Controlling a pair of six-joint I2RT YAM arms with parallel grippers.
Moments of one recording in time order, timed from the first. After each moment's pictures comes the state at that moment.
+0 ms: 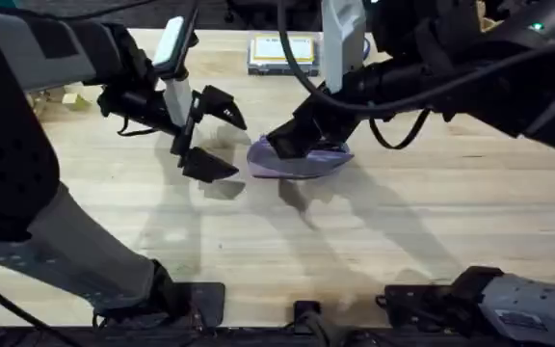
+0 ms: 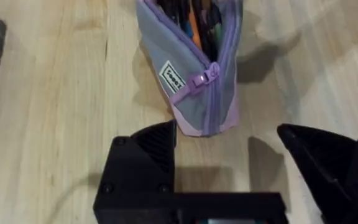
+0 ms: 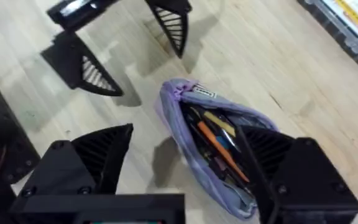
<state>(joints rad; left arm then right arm) 0.14 1.82 1.17 -1.21 0.95 1.89 0.63 1.37 1.18 -0.65 -0.26 -0.11</state>
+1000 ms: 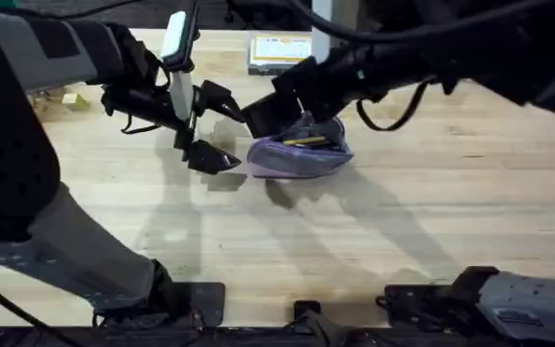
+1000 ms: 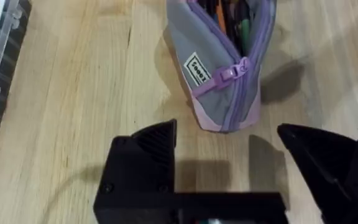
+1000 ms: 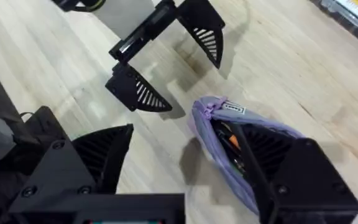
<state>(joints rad) 0.14 1.82 1.17 -1.09 0.95 1.74 0.68 1.43 1.35 -0.74 -0.29 0.07</state>
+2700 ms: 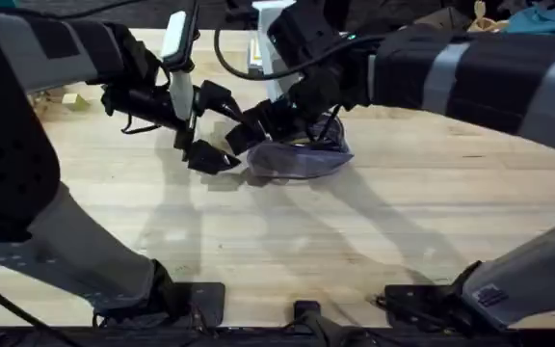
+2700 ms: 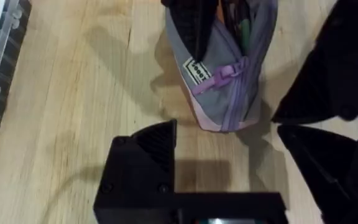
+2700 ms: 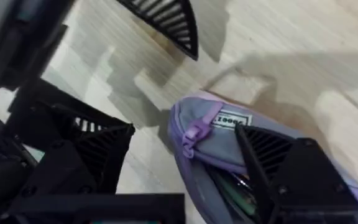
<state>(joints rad) 0.14 1.82 1.17 -1.09 0.95 1.74 0.69 1.81 1.36 -0.63 -0.29 0.18</state>
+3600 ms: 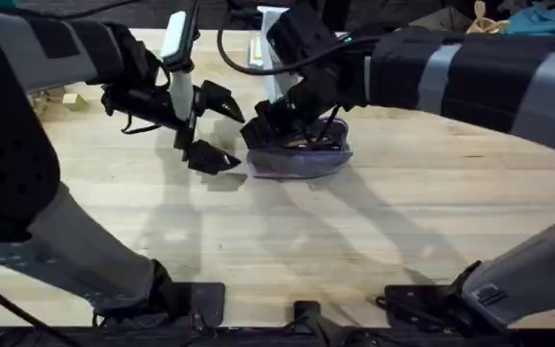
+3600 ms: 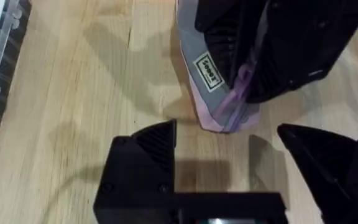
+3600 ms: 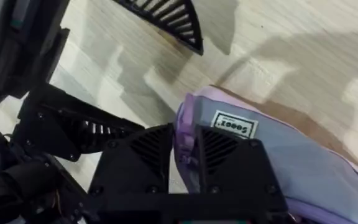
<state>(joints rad) 0.14 1.82 1.17 -1.09 0.95 1.74 0.69 1.82 1.36 -0.63 -0.34 0.23</state>
